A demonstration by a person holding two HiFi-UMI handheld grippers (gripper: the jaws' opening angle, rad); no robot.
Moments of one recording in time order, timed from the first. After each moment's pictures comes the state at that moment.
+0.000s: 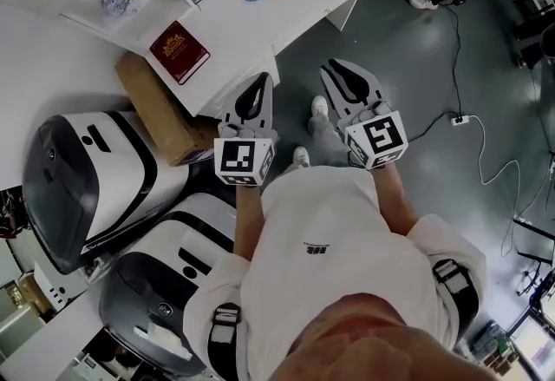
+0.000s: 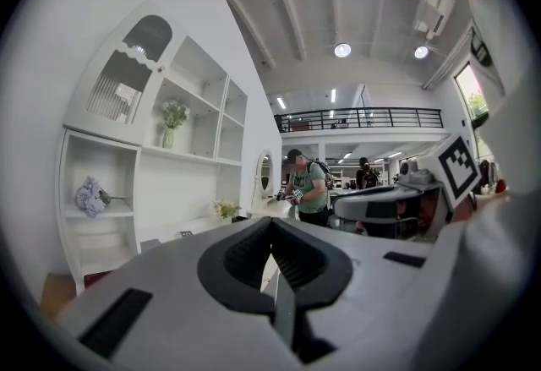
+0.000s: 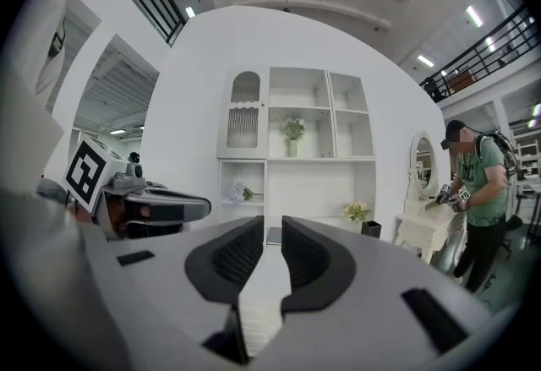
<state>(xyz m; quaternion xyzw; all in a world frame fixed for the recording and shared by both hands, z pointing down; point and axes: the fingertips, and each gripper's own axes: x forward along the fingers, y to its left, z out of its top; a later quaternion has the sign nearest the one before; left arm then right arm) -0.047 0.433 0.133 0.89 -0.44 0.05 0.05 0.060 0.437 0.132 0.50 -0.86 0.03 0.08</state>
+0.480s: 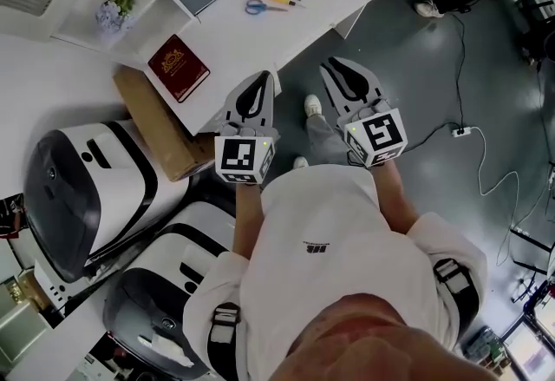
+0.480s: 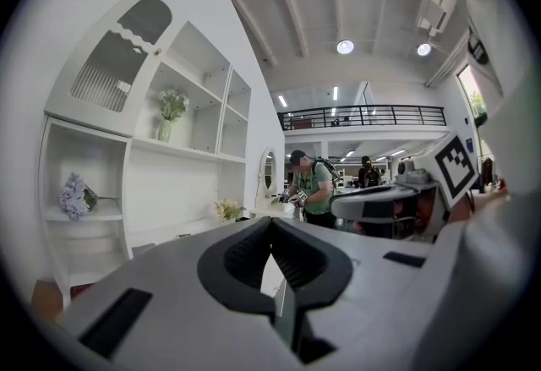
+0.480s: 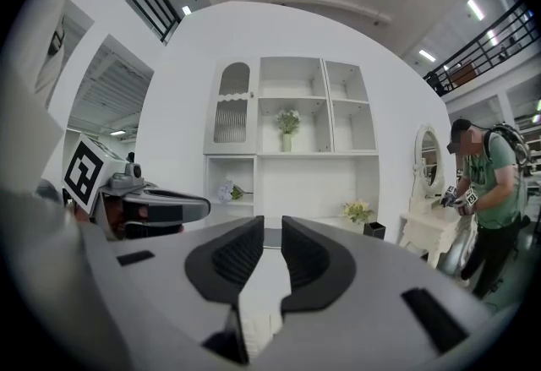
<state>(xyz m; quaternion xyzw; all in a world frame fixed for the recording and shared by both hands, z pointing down) -0.030 0.347 0.149 0.89 -0.45 0.06 0.05 0.075 0.347 0.148 0.49 -0.87 0.04 0.08</state>
